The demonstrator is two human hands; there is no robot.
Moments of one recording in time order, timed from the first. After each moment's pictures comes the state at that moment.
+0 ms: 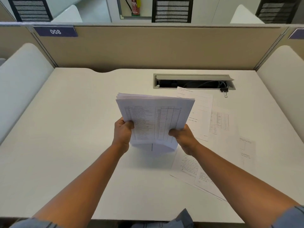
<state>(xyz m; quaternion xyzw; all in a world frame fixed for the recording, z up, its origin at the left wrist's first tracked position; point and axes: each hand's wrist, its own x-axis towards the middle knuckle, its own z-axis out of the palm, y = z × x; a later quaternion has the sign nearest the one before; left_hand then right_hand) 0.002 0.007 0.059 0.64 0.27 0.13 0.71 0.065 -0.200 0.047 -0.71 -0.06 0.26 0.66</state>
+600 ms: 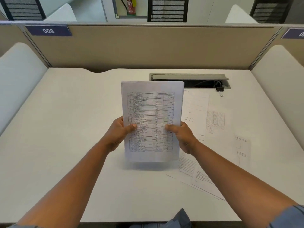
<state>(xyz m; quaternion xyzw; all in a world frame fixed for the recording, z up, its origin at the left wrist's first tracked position) 0.003 0.039 0.051 0.68 0.16 -0.05 0.72 0.076 -0.207 0.043 -0.66 0.02 0.28 0.70</state>
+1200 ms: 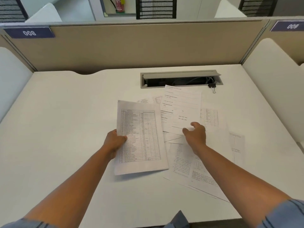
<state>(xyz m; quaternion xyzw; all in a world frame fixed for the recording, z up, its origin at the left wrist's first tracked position) 0.018 0.025 0.010 0.70 0.37 -0.10 0.61 0.107 -0.274 -0.015 -0.86 0.18 0.09 0.47</state>
